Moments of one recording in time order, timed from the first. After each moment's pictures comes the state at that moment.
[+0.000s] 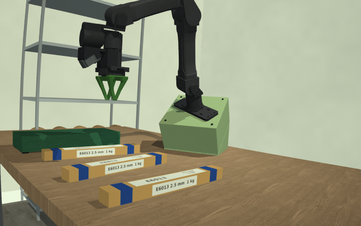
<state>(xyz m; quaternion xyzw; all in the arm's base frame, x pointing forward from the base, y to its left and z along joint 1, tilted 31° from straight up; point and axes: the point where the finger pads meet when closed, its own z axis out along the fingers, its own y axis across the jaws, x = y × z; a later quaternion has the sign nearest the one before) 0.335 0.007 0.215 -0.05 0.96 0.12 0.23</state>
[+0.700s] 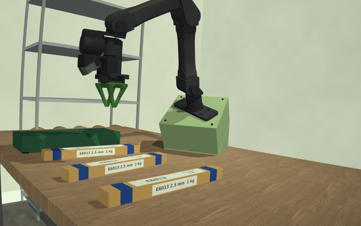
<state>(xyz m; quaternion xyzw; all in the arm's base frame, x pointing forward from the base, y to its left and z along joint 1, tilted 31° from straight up) 0.345 0.013 0.197 -0.05 0.96 0.12 0.23</state>
